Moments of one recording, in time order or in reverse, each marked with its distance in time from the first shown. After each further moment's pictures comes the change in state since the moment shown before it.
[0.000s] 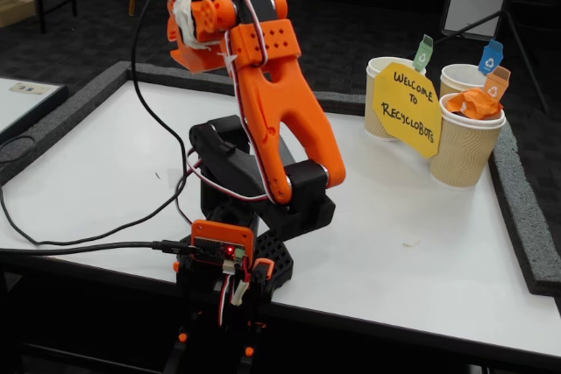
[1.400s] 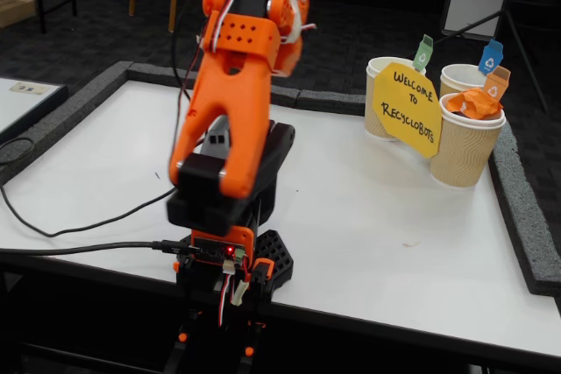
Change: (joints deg) arm 54.8 -2.6 0.0 0.5 0.0
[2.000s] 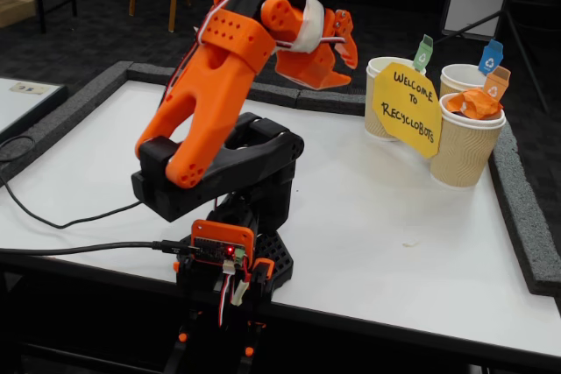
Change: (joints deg) arm 22.3 0.0 0.0 1.3 0.0
